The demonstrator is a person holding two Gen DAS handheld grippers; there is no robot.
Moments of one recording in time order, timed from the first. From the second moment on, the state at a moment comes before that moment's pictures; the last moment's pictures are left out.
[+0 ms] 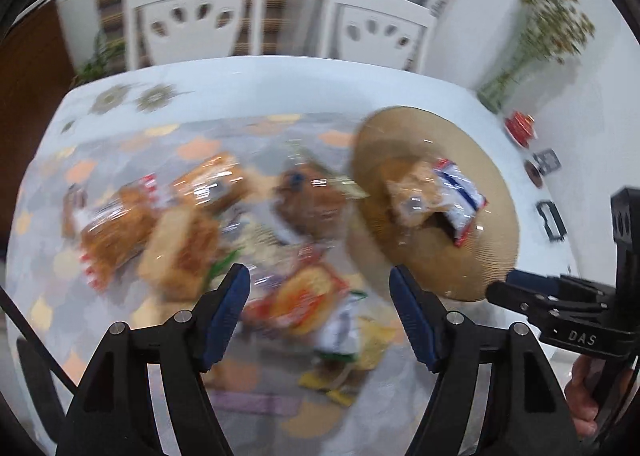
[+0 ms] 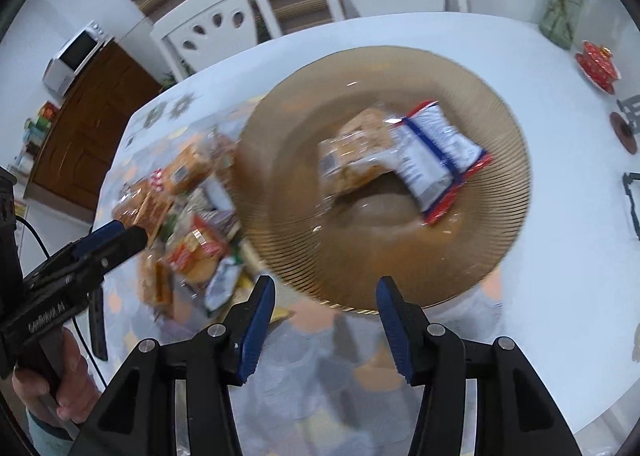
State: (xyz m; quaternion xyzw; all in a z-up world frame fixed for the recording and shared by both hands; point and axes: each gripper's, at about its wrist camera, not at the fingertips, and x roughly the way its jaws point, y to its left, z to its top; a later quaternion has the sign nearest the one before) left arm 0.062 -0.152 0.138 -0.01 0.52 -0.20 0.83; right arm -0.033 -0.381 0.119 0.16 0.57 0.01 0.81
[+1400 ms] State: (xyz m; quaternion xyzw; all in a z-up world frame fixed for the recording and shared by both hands) left arm 0.070 -0.050 0.029 -0.06 0.62 -0.19 0.76; right arm -0.024 -0.278 0.011 0.24 0.66 0.00 0.71
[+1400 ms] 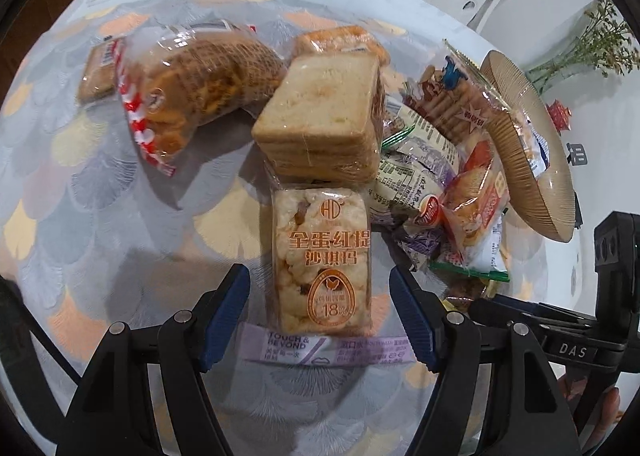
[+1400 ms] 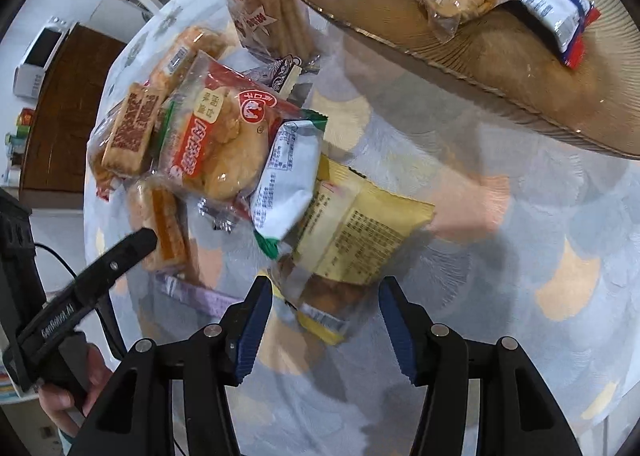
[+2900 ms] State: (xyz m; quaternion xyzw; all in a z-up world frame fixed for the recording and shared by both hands) left arm 0.041 -0.071 0.066 0.03 0.57 -0.25 0.78; right arm -0.073 -0.288 0.003 0.18 0.66 -0.10 0.72
